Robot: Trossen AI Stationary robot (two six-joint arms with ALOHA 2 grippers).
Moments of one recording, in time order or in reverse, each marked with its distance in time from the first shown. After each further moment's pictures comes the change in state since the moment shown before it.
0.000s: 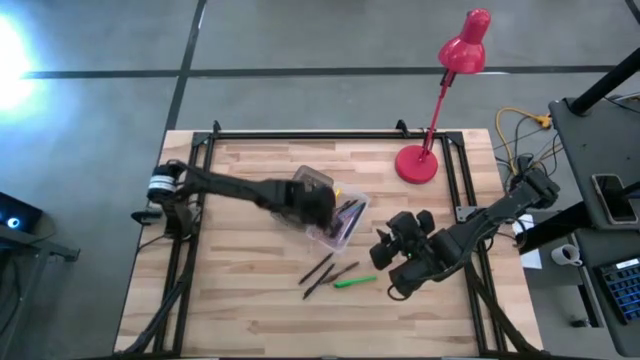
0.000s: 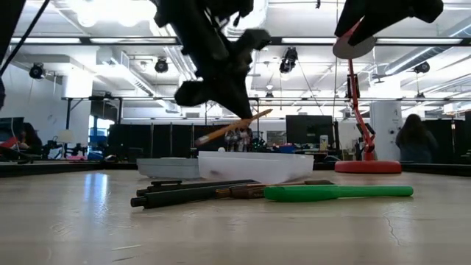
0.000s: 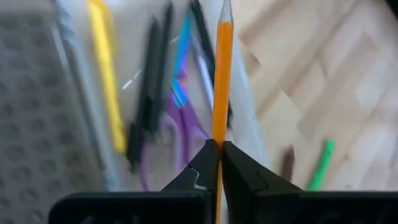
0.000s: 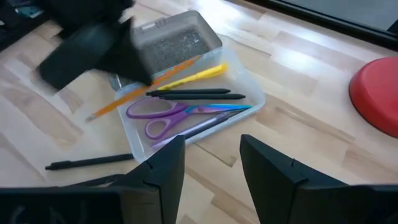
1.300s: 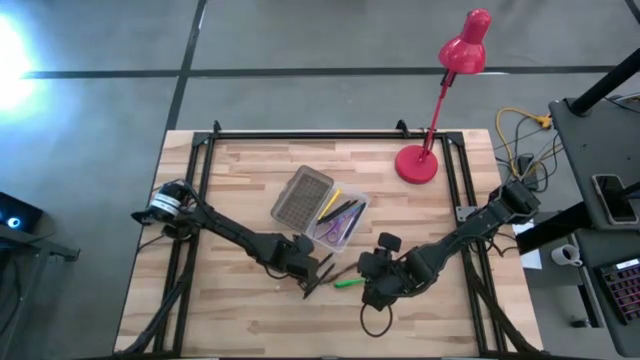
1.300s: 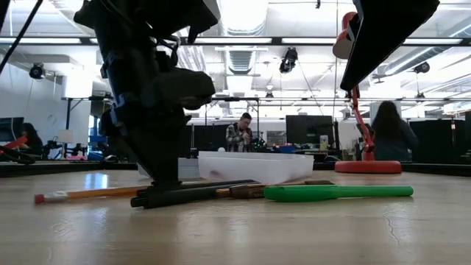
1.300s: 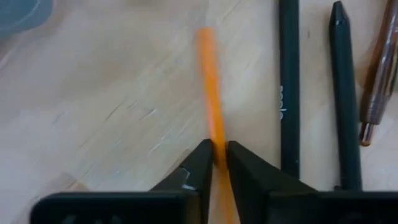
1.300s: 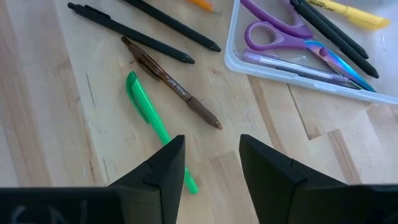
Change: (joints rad) left arm -0.348 0.124 -0.192 -0.065 -0.084 -0.227; right arm -0.012 0.204 0.001 0.316 -0.395 -0.696
